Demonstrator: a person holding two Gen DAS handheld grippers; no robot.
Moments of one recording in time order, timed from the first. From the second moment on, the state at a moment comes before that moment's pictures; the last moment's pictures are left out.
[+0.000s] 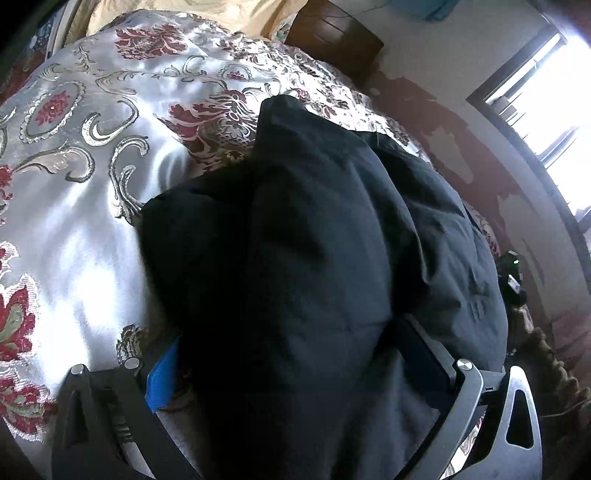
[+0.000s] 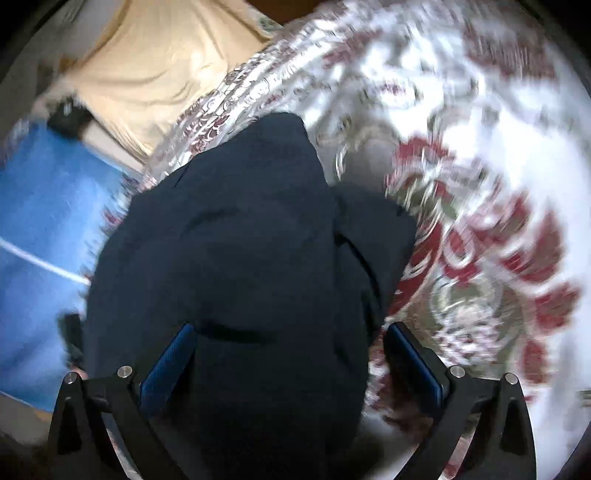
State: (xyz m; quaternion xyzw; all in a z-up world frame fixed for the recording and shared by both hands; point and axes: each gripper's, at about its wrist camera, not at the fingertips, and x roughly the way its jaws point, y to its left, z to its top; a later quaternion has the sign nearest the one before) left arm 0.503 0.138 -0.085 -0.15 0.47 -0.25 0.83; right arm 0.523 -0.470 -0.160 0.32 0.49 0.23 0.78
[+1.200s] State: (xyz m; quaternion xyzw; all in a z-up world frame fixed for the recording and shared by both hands) left arm 0.514 0.129 -0.092 -0.15 0.48 -0.26 0.83; right arm 0.522 -0.449 -0.169 0.32 0.48 0.26 0.78
